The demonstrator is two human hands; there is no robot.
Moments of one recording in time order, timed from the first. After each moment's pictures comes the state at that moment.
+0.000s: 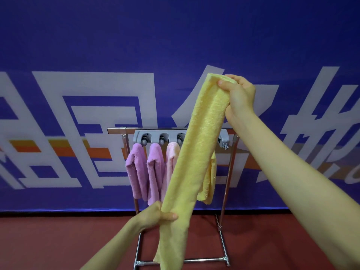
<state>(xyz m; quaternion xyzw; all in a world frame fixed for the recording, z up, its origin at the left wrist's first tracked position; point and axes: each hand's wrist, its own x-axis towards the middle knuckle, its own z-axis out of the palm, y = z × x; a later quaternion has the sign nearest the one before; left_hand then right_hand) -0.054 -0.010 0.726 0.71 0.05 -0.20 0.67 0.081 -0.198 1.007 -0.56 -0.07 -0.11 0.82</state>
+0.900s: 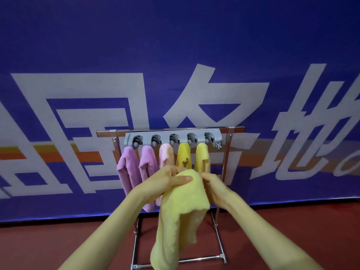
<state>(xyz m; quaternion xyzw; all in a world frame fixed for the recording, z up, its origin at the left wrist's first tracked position) -0.017 -0.046 0.847 0.72 -0.08 -0.16 0.67 0.039 -0.219 0.808 -0.58 -0.03 0.36 0.73</state>
